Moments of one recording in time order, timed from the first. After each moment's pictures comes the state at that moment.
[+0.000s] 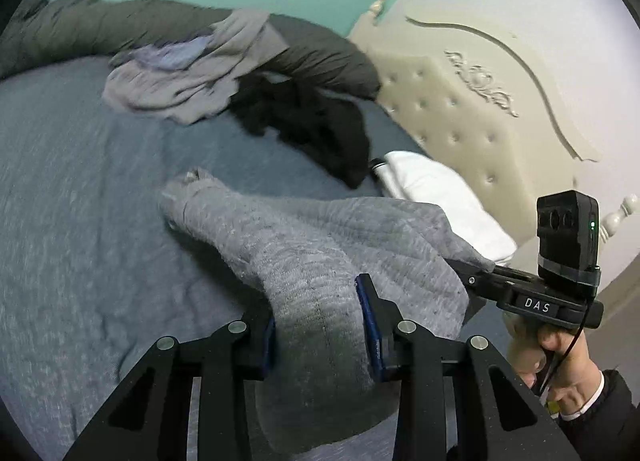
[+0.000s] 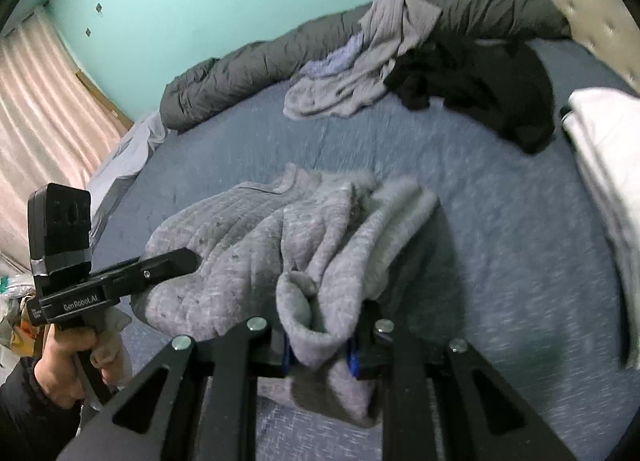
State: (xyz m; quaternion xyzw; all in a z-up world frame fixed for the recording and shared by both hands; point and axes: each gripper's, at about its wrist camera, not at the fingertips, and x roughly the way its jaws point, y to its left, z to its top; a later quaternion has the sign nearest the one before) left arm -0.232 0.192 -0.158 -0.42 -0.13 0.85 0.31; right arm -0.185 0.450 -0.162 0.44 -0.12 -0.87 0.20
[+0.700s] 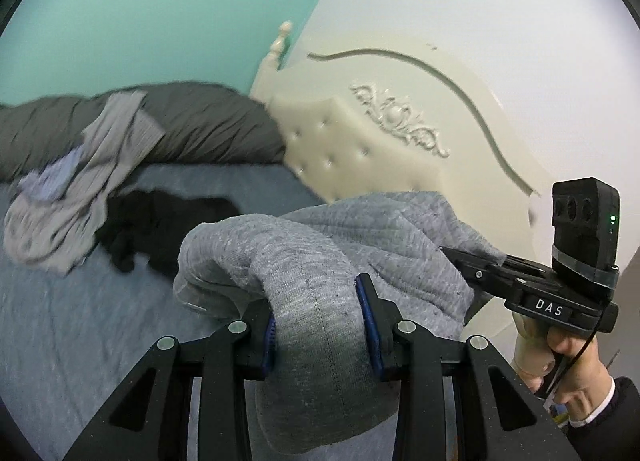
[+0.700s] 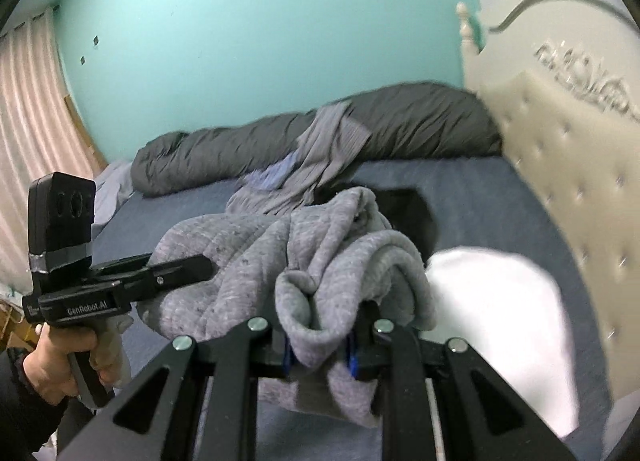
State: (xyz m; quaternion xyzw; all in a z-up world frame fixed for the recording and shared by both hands) left arm -0.319 0.432 0.009 -0.32 -0.10 0.86 0.39; right arm -0.231 0.638 0.026 0.33 -0.05 -0.93 0.13
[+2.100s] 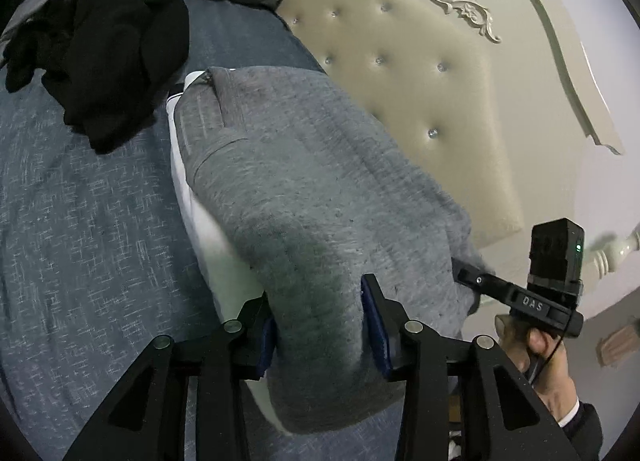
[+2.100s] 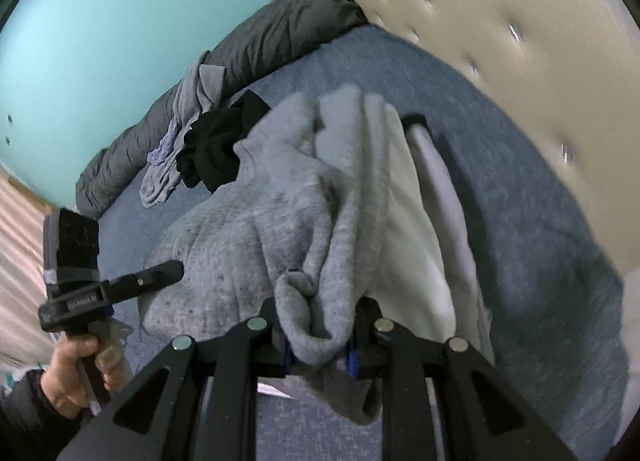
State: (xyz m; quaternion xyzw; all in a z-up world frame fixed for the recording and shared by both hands) left arm -0.302 0.578 -0.191 -0.52 -0.17 0.74 0.40; right arm -0.183 0.862 -0.173 0.46 -0.22 -0.86 0.06
